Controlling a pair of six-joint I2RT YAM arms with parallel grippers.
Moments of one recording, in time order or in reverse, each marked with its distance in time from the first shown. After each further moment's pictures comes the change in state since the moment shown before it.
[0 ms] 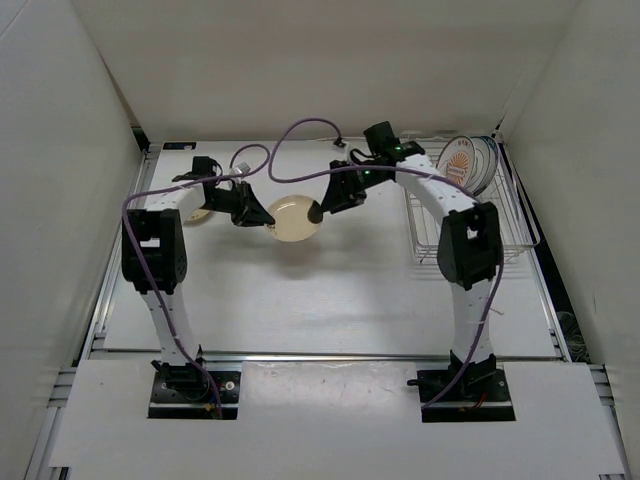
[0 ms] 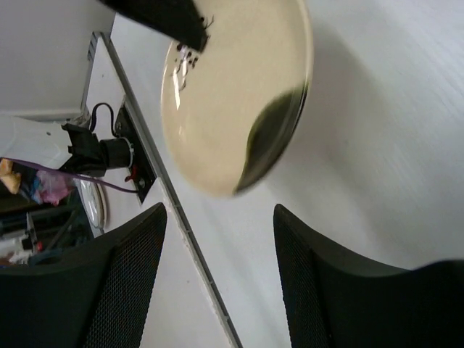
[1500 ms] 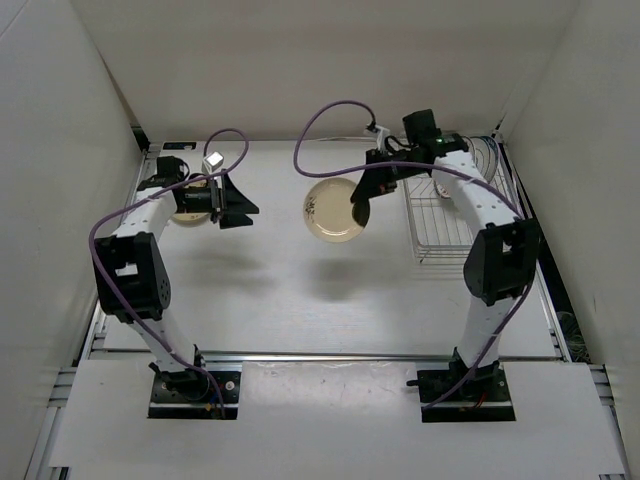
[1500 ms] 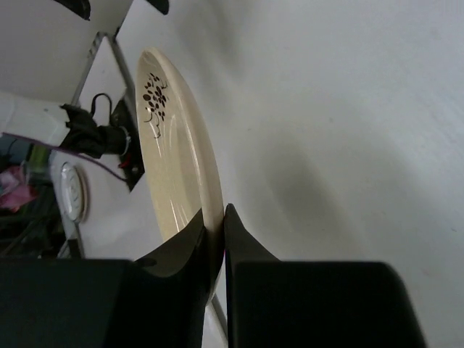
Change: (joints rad) left arm 0.130 -0.237 -0.113 -0.066 0.225 0.197; right arm -0.152 -0.250 -0.114 -0.094 -0.024 -0.171
